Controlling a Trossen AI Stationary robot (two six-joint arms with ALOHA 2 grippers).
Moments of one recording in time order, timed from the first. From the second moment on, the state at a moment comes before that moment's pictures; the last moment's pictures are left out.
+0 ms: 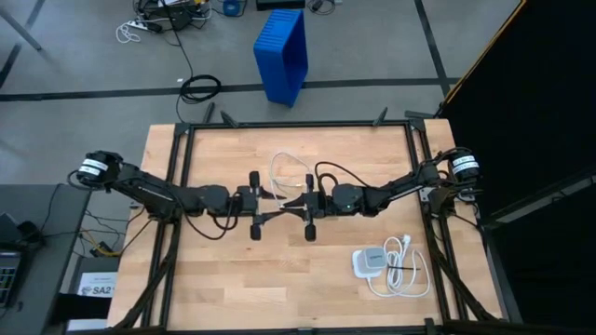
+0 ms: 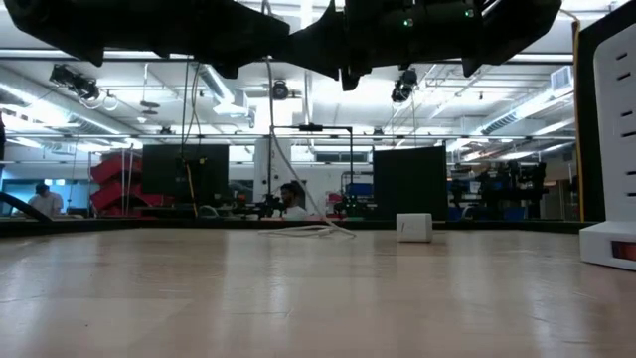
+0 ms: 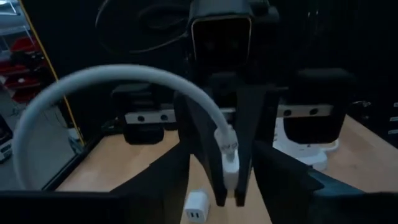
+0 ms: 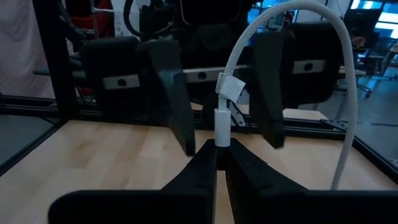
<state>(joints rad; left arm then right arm) -0.19 1.27 0.50 0.79 -0.25 0.15 0.14 1.75 0.90 0.80 0.16 -0.08</state>
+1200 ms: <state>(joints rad) -0.19 1.23 0.48 0.75 -0.30 0.18 0.14 1.63 0.90 0.49 0.20 -0.04</state>
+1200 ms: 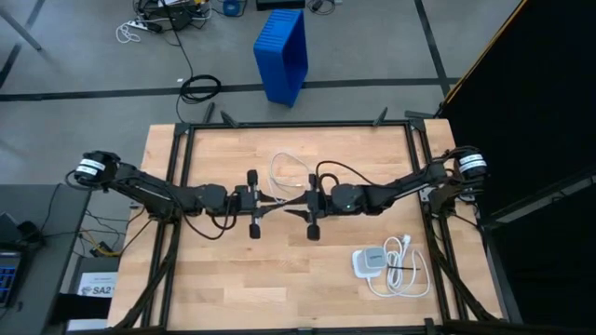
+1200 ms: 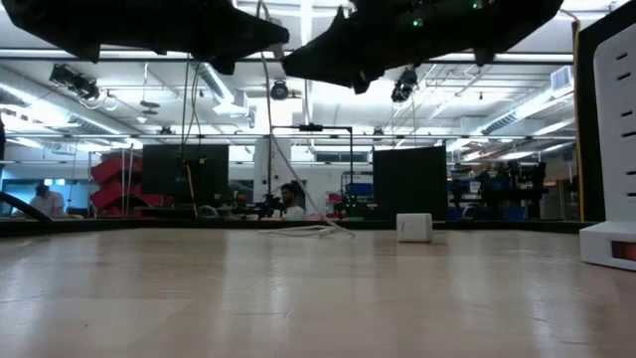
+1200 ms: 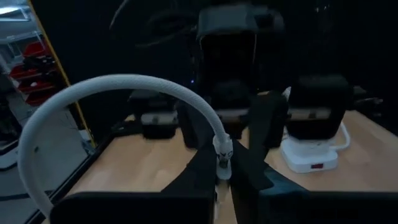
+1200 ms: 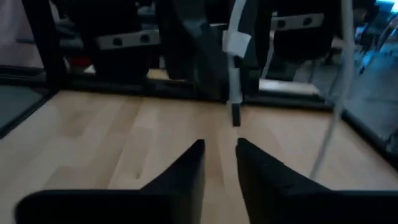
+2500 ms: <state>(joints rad) -0.19 1.22 0.48 0.66 -0.30 0.15 -0.02 1.68 0.93 -0.38 0.06 0.20</state>
